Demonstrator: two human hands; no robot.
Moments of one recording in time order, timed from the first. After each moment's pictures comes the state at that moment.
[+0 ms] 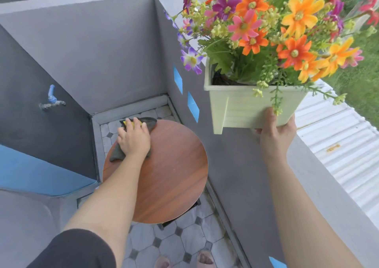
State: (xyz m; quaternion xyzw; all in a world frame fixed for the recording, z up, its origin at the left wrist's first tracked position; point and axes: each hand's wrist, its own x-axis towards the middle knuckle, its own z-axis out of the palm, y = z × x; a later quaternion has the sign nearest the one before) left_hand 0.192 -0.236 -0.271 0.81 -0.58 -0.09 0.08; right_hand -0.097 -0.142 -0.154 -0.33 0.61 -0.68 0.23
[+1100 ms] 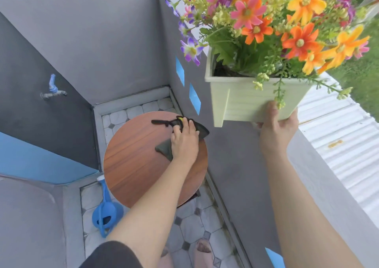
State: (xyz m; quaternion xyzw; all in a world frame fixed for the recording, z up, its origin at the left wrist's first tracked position) left_hand 0.073 -0.179 -0.273 0.65 -0.75 -0.11 0.03; right_hand -0.095 -0.142 -0.151 -0.32 0.59 -0.70 0.23
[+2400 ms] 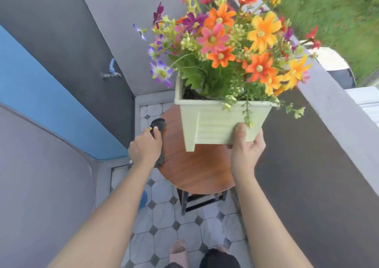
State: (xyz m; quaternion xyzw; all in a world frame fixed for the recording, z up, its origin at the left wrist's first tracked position) left_hand 0.280 -0.114 -0.267 0.85 -0.50 -0.10 0.14; right_hand 0.069 -0.091 -0.224 -0.34 0.56 -0.66 0.37
